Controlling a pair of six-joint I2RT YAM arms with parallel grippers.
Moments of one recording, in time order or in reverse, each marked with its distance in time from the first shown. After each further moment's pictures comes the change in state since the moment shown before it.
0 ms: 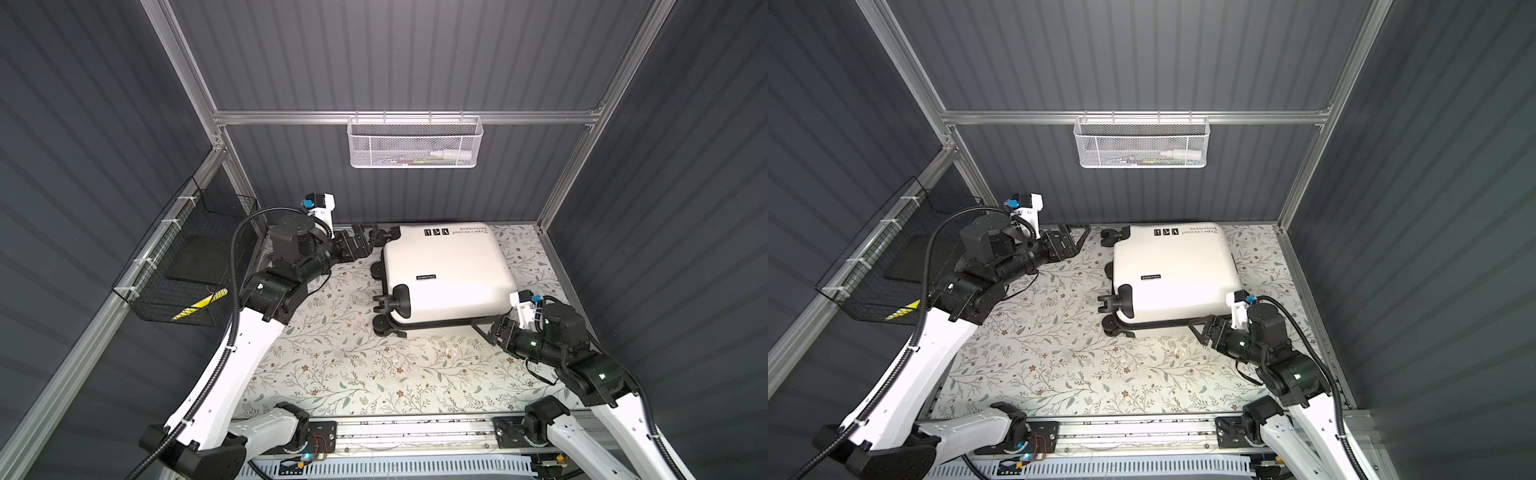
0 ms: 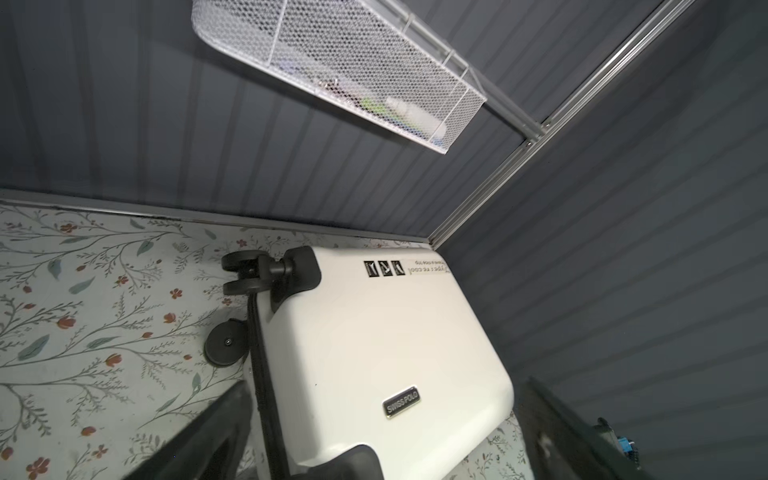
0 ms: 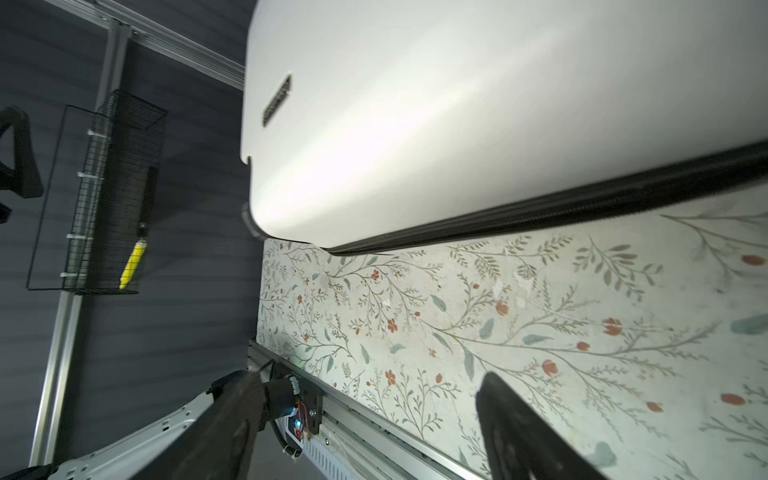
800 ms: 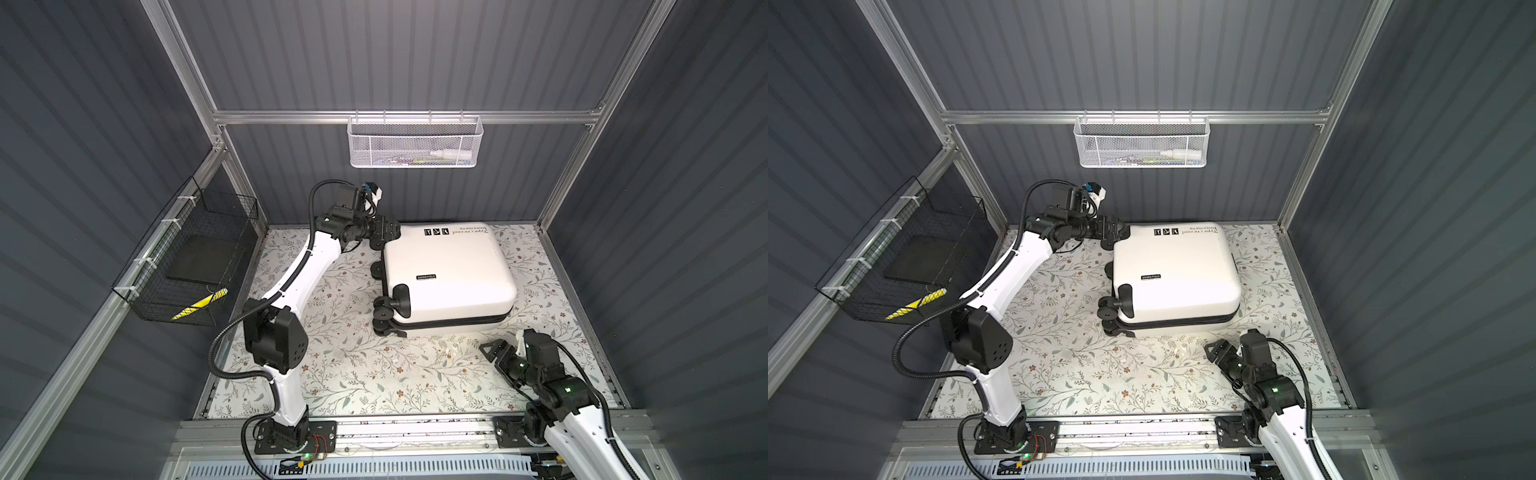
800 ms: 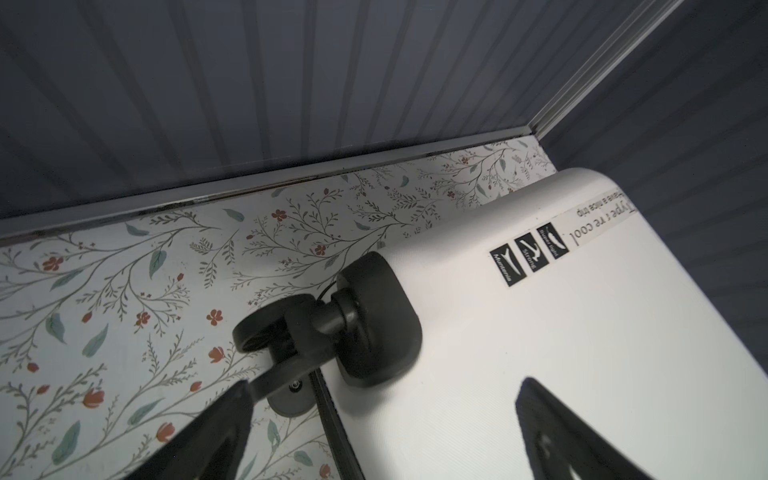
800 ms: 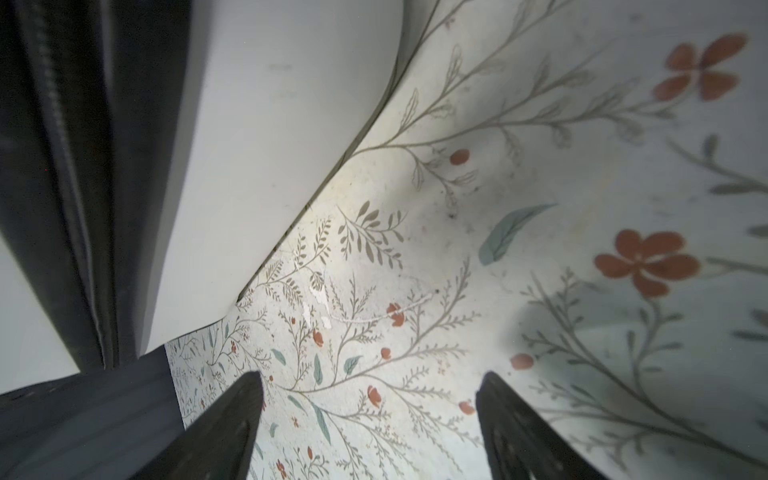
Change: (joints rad) left arm 0.031 0.721 0.516 -0.163 0.062 0.373; right arm -0.159 -0.134 -0.460 0.127 0.132 0.175
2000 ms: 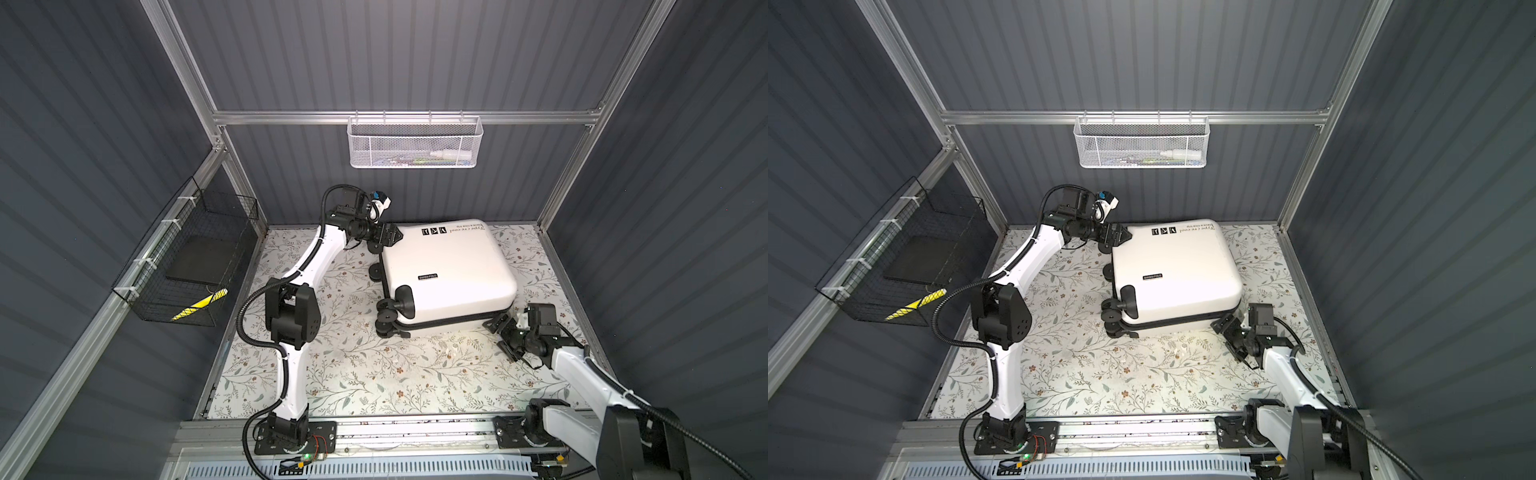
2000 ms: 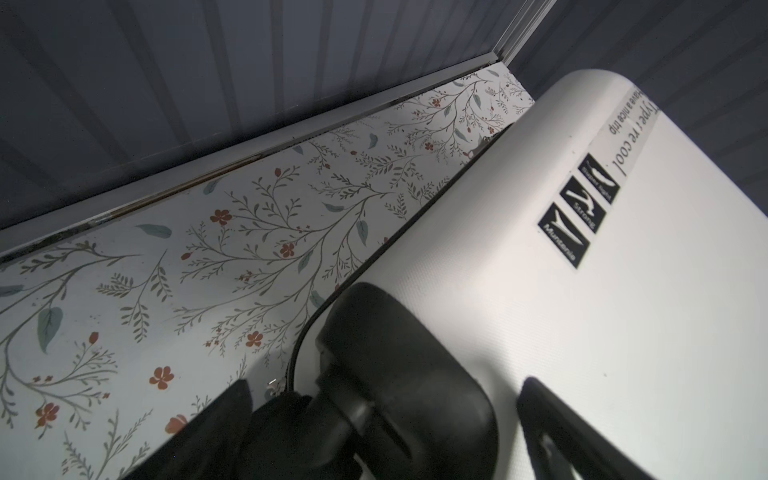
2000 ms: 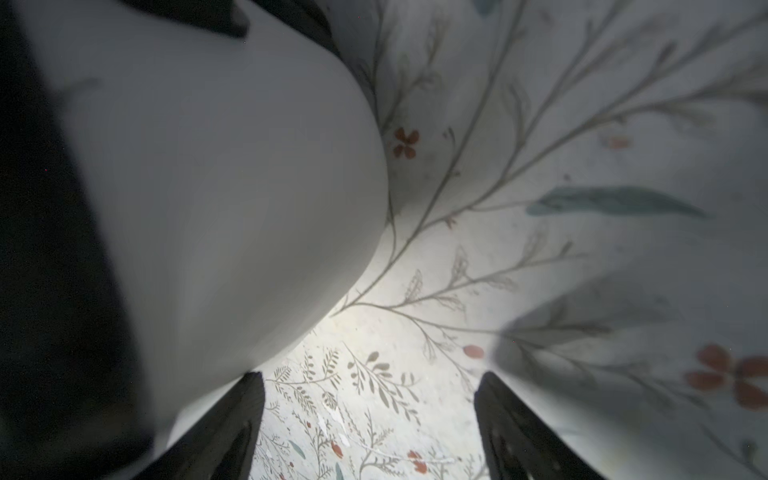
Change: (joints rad) left arm 0.064 0.193 0.086 -0.027 0.249 0.195; right arm -0.246 0.657 0.210 0.288 -0.149 -0.178
